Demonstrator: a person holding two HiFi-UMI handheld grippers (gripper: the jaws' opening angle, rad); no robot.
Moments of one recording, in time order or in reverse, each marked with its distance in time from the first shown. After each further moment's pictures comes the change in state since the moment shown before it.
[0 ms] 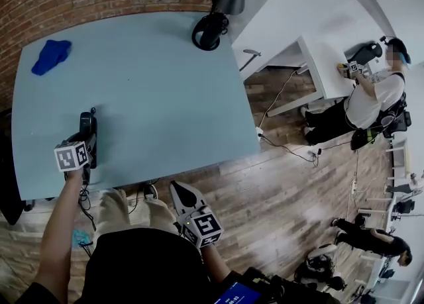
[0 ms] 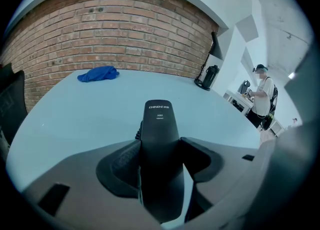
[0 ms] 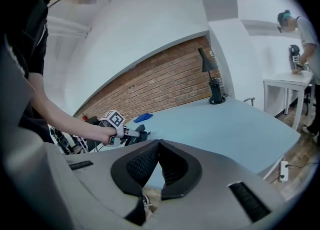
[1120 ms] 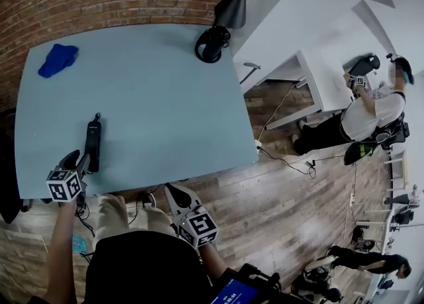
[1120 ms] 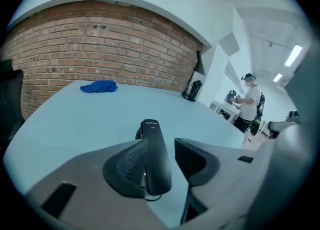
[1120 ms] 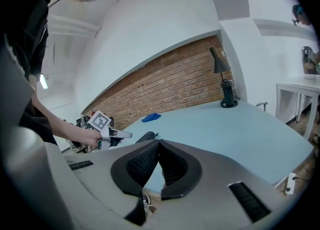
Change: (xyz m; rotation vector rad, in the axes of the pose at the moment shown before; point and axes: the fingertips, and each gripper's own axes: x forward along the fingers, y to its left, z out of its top) left arm -0.073 -0.008 -0.024 0.042 -0.170 -0.123; right arm 0.014 0.018 0.008 -0.065 0.007 0.107
